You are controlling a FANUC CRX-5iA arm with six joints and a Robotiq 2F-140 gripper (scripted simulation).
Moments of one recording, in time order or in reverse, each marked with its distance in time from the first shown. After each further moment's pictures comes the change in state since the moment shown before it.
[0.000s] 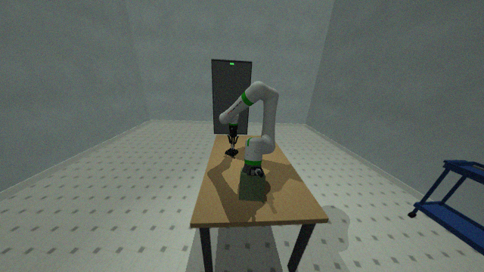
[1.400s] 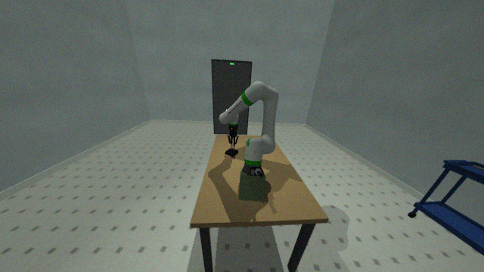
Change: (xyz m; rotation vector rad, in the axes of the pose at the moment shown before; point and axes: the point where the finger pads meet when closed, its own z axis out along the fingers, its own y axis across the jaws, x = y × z) arm 0.000 0.000 0.000 -0.001 0.001 0.020
